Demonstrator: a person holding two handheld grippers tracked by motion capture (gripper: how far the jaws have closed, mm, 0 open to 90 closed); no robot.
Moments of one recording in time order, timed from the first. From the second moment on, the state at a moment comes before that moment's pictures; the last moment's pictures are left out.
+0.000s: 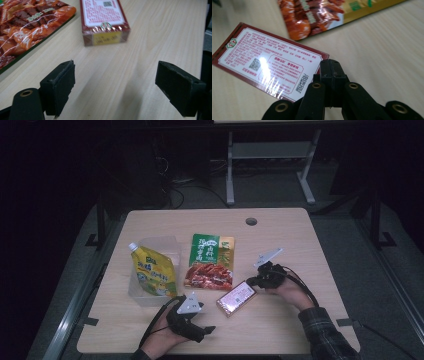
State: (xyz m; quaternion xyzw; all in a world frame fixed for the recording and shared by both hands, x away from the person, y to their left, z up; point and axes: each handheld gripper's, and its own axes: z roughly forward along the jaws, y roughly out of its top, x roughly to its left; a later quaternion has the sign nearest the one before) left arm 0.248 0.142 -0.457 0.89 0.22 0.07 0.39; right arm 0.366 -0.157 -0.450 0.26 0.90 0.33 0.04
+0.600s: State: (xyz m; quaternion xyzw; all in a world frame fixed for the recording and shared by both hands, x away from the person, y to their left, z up) left arm 0.248 0.131 -0.465 0.91 0.20 0.07 0.36; right arm 0.330 -0.135 -0.448 0.21 0.91 0.35 0.02
